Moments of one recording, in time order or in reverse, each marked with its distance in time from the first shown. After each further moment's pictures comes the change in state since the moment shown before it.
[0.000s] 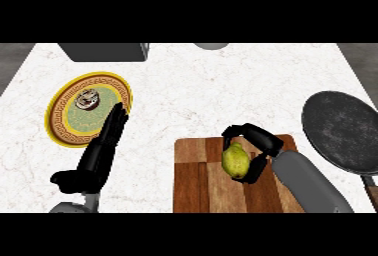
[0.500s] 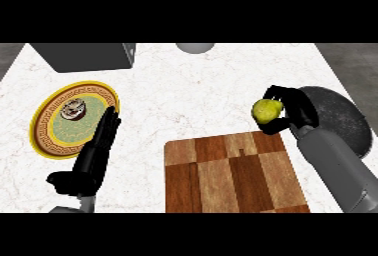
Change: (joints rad) left arm 0.032 0.002 0.026 0.005 -0.002 0.033 0.010; right arm -0.094 -0.131 -0.122 0.003 0.177 -0.526 0.559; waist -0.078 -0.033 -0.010
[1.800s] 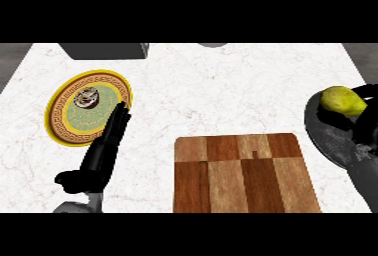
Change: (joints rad) left arm -0.034 -0.036 -0.015 -0.007 -0.033 -0.039 -0.007; right arm 0.308 -0.161 -0.195 -0.523 0.490 -0.438 0.798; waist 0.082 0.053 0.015
